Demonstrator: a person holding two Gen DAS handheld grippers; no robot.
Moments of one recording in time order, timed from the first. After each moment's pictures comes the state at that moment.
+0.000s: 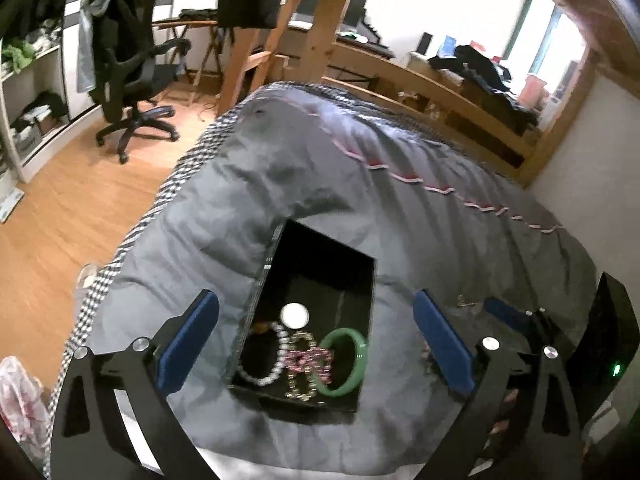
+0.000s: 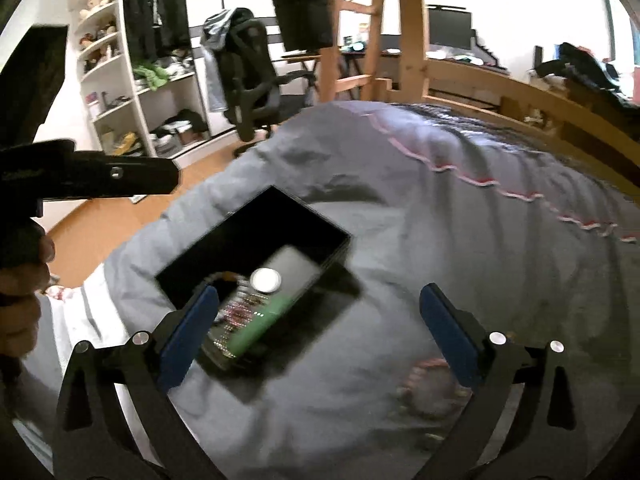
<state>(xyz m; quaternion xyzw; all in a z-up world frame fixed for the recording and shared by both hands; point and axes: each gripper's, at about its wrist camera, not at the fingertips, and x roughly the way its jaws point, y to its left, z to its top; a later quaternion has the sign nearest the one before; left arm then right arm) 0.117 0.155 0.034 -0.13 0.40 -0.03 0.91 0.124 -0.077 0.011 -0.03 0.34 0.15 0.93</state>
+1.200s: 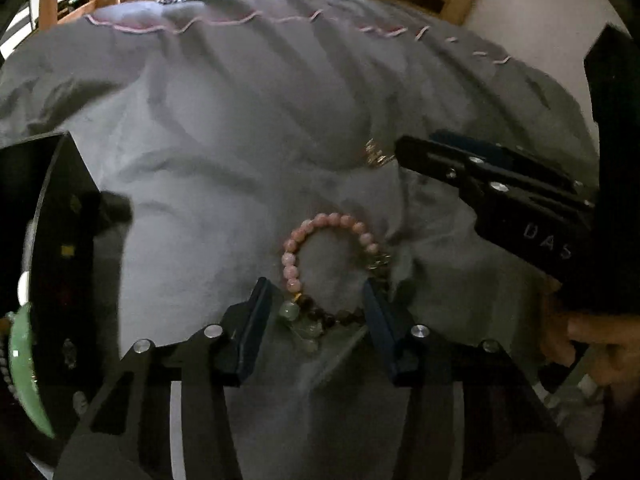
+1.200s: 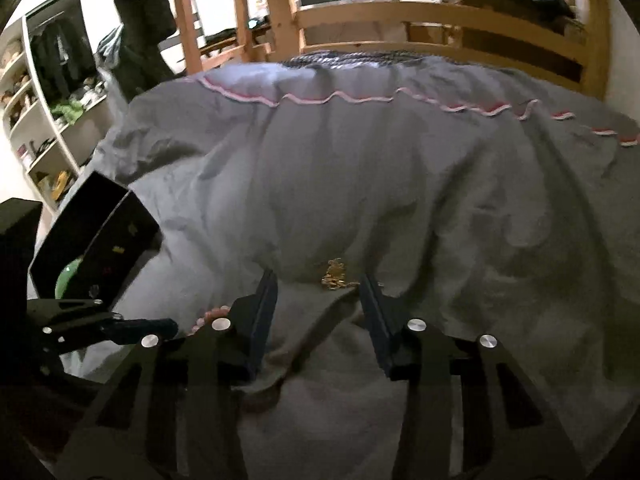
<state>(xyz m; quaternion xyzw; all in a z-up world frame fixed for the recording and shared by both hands) 0.174 -0.040 -0.118 0.01 0.52 -0.18 0.83 0.165 -0.226 -0.080 0.05 0.40 0.06 0.91</state>
